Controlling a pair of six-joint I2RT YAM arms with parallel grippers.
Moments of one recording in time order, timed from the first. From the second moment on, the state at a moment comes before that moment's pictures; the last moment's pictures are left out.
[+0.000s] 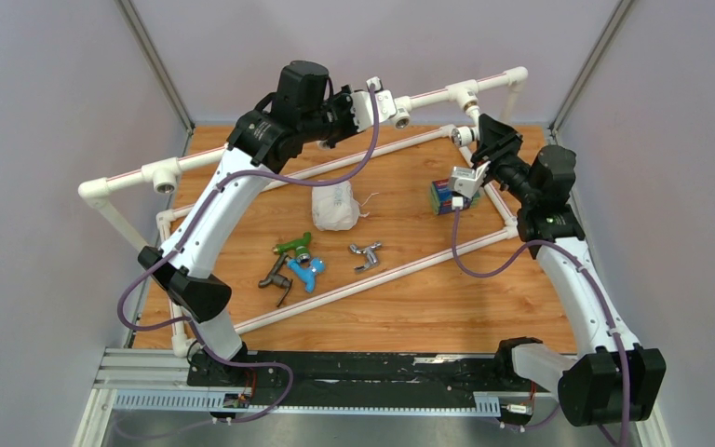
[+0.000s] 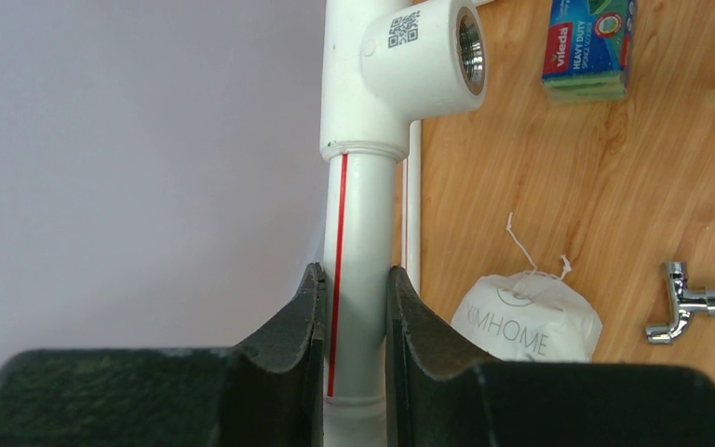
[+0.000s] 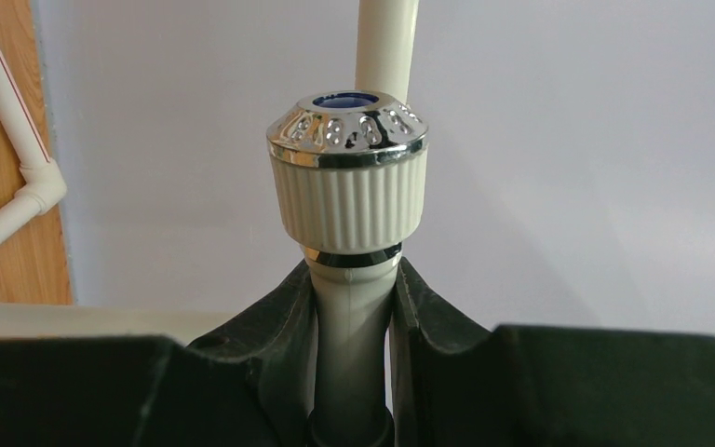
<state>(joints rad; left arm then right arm) -0.62 1.73 2.12 -0.82 0.19 0.80 0.09 1.12 0.99 0.13 -0.52 -1.64</state>
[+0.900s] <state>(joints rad) -0.61 1.71 2.09 -0.79 0.20 0.80 0.07 1.19 0.88 0.65 -0.56 -0.67</state>
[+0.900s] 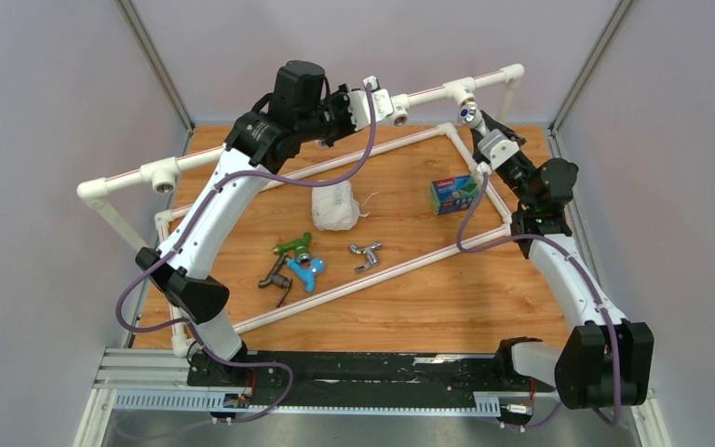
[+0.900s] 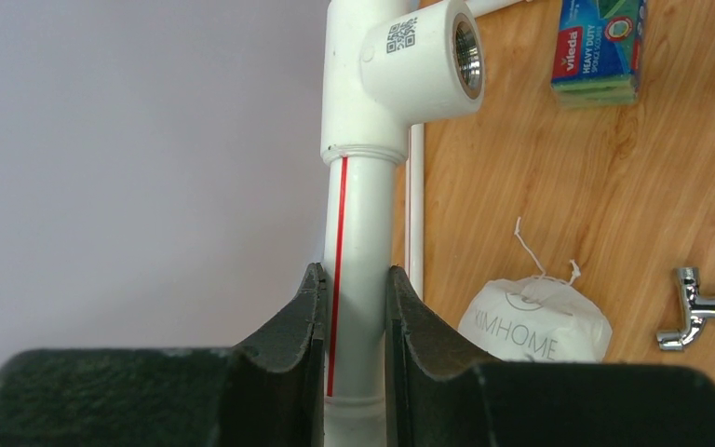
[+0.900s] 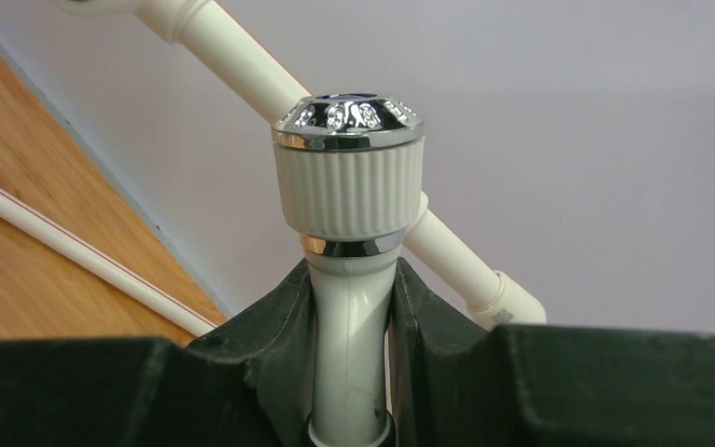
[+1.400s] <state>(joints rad) -0.61 1.70 2.08 -0.78 0.21 0.81 0.05 1.23 0.82 0.88 -0.44 -0.08</state>
